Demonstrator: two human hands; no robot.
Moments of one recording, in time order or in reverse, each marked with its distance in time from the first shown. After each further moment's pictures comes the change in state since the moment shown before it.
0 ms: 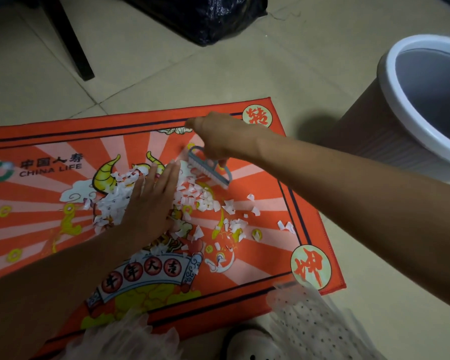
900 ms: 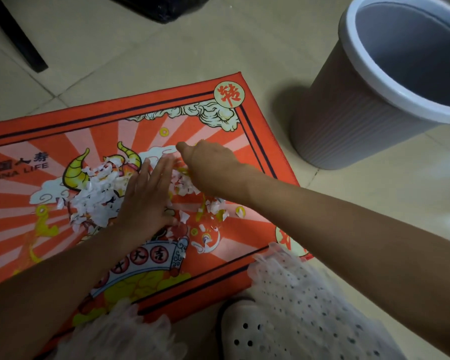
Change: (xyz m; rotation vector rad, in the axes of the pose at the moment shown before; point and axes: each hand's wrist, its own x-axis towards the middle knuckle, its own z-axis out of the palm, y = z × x) left_hand -0.001 0.026 0.013 -0.061 -0.023 0.066; right_hand -0.061 -0.010 0.064 0.018 0.103 0.118
